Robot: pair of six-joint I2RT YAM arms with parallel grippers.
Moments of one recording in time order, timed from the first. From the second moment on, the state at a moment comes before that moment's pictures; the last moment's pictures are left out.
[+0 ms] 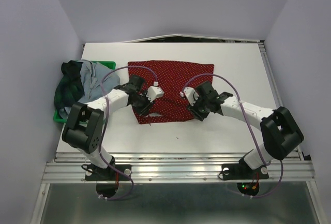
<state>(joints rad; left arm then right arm) -0.41 1.60 0.95 -0.51 0.30 0.54 0.60 1.52 0.91 -0.44 -0.17 -0.34</state>
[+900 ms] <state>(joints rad) -0.25 1.67 1.16 -0.77 0.49 0.70 0.52 1.54 1.11 -0.62 -0.08 -0.60</state>
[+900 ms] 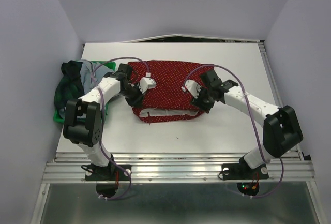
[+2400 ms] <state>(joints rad) -0.45 1.53 0.85 -0.52 0.24 0.67 0.40 1.68 1.00 -0.64 -0.27 -0.59</state>
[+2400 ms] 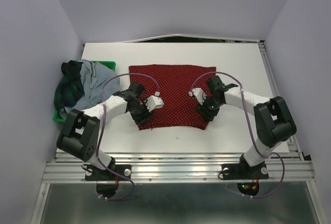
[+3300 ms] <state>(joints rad) -0.24 1.95 1.37 -0.46 0.20 0.20 0.27 2.00 1.49 -0.74 -0.34 -0.51</state>
